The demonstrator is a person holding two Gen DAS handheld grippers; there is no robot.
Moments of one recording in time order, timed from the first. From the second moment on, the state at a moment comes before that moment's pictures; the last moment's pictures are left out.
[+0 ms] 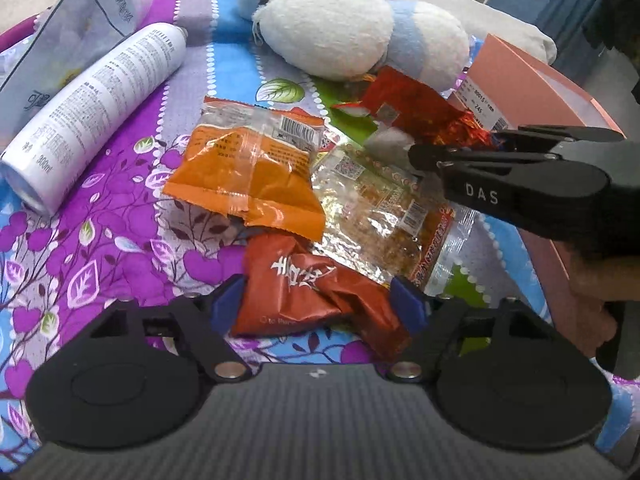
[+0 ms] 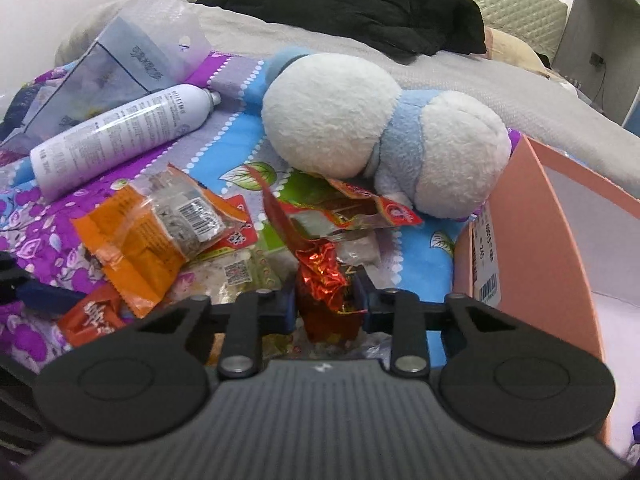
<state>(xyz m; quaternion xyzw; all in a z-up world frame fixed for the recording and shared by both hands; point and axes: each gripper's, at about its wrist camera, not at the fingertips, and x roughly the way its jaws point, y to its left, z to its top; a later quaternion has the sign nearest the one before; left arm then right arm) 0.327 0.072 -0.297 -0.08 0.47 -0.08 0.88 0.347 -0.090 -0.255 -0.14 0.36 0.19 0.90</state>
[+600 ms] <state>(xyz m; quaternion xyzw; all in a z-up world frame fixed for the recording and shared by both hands) 0.262 0.070 -0.270 -0.14 0.47 -0.03 0.87 0.270 -0.107 -0.233 -0.12 0.38 0.21 0.89</state>
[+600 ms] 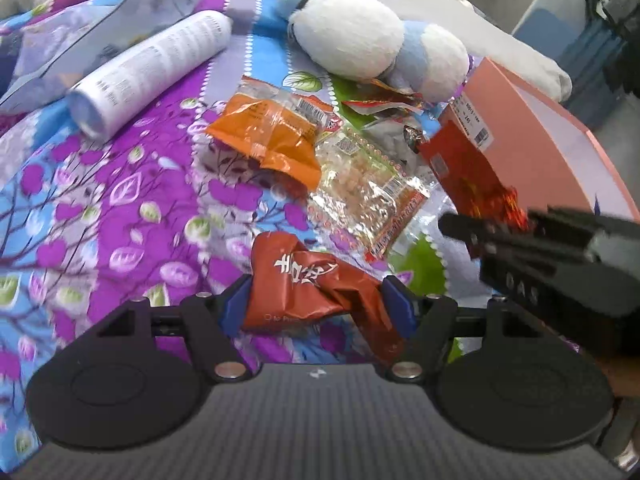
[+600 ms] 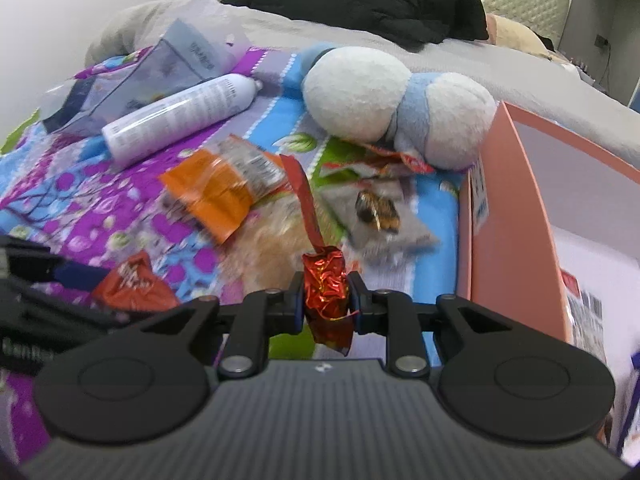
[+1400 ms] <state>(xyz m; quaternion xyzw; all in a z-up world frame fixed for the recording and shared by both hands) 0.166 0.039 -0.195 -0.16 0.41 0.00 0.90 0.154 -0.172 -0.187 -0.04 0.39 0.19 0.90</state>
